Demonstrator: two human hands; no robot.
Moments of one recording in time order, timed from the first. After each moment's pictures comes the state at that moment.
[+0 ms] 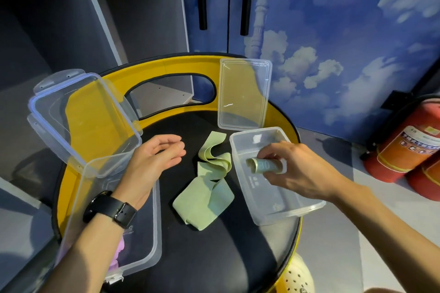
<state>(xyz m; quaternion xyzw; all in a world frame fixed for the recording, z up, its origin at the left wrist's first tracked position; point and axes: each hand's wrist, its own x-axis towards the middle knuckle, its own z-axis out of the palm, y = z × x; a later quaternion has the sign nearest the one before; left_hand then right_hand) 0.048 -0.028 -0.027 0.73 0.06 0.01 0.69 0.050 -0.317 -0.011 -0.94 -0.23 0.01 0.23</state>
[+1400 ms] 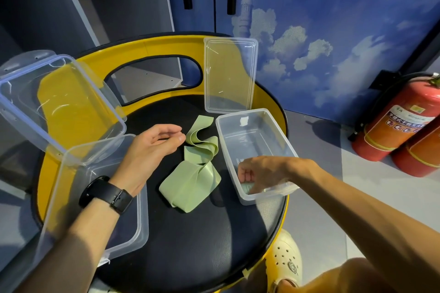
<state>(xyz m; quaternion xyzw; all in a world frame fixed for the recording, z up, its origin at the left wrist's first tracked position) 0.051 -0.049 -0.045 0.77 0.03 -0.02 0.64 0.080 -0.312 -0.089 -0.91 -0.22 0.32 0.13</state>
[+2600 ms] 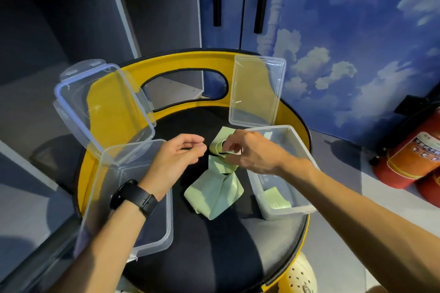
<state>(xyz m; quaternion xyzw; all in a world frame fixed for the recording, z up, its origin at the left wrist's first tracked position) 0.044 -0.035 -0.041 0.76 0.04 -0.01 0.65 0.092 -0.233 -0.025 -0.93 -0.29 0.08 0.24</state>
